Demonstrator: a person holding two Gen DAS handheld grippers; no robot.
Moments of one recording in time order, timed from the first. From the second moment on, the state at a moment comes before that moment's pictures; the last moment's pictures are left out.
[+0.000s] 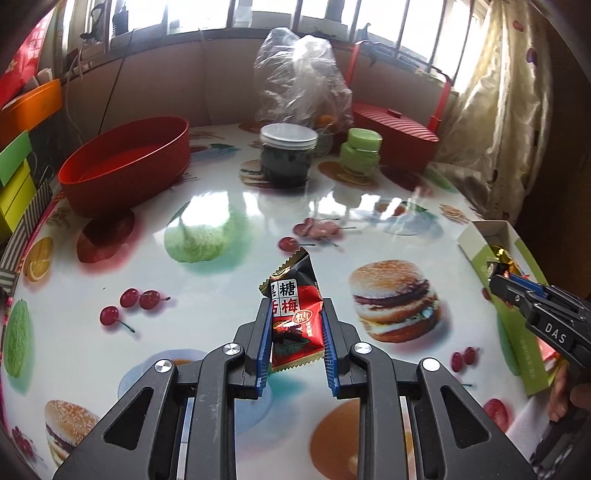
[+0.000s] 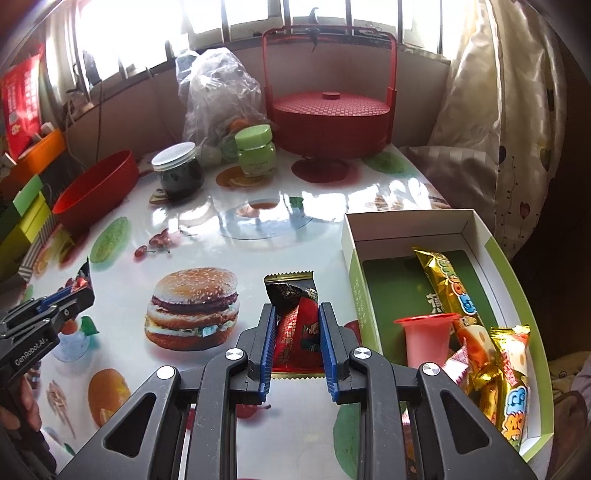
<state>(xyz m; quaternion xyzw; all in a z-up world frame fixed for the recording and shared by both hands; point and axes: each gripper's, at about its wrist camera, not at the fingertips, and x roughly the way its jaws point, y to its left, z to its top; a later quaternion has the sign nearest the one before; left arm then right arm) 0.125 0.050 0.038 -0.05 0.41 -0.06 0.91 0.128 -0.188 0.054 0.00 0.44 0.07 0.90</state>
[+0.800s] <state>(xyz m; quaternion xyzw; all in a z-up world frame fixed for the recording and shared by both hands) 0.098 -0.027 0.067 -0.01 0.39 -0.15 0.91 0.078 -0.224 0.088 0.01 0.40 0.04 0.91</state>
